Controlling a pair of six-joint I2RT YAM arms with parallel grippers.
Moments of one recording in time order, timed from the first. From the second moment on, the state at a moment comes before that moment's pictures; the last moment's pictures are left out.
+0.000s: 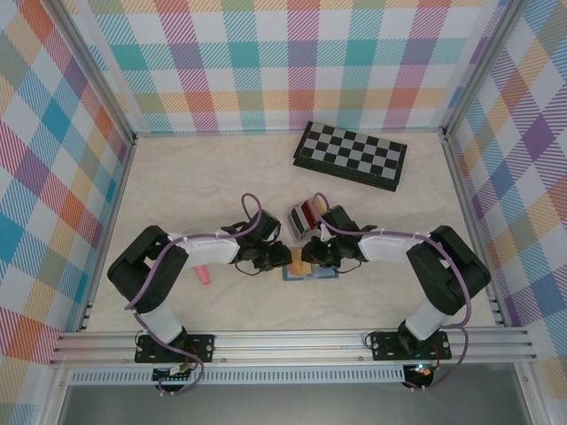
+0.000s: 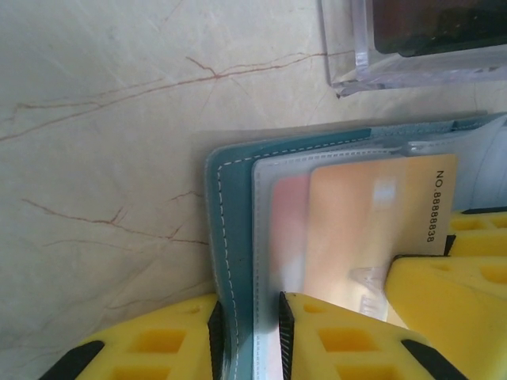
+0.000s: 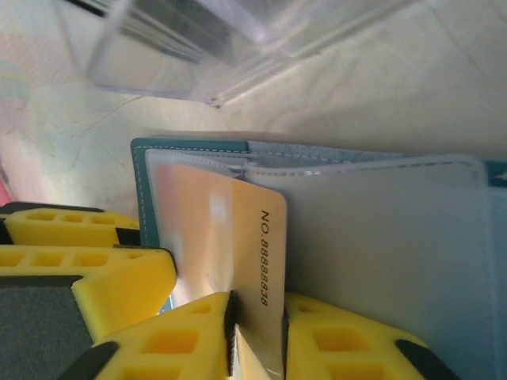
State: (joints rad) left arm -0.73 1.70 0.83 -0.19 0.31 -0.89; right arm 0.65 1.62 0.74 -0.16 -0.43 0.81
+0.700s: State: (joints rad) left arm -0.73 1.70 0.83 -0.19 0.31 -0.89; right arm 0.67 1.60 0.76 -0.26 -0.42 0.82
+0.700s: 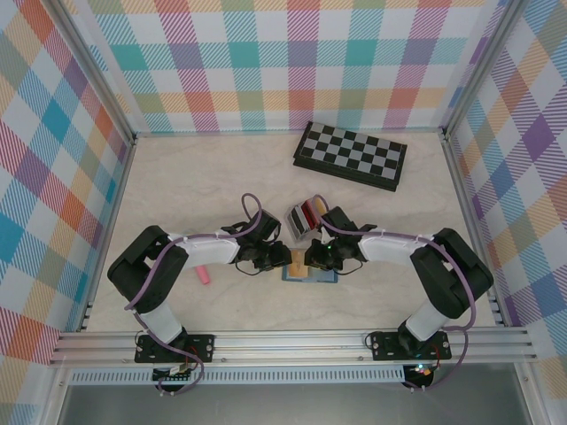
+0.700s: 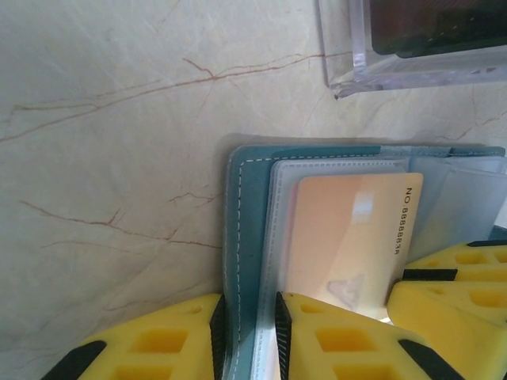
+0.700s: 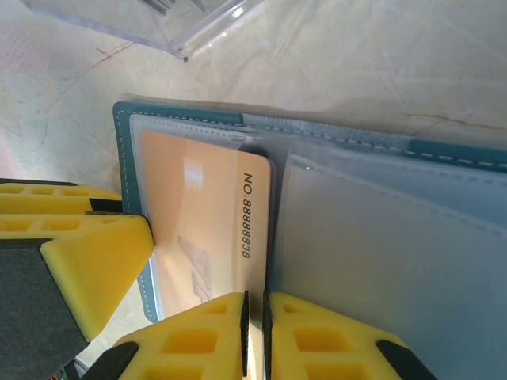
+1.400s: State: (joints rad) left arm -0.74 1.70 0.83 -0.19 0.31 -0.89; right arm 0.68 1.57 0.81 -0.39 -0.34 0.78
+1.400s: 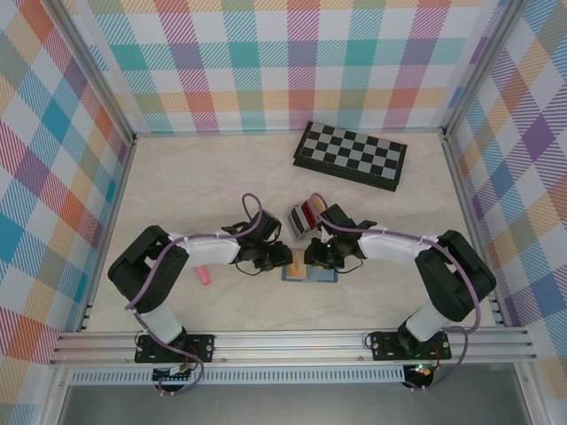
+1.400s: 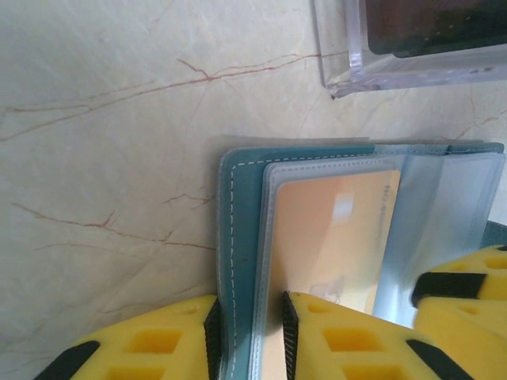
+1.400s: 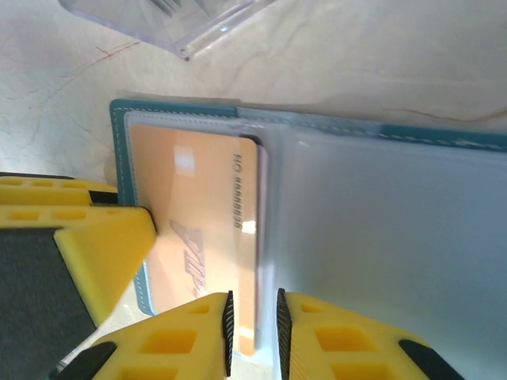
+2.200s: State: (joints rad) left arm -0.75 1.64 0.84 -0.25 0.25 -0.90; right arm 0.68 1.49 1.13 -0.73 -0.05 0.53
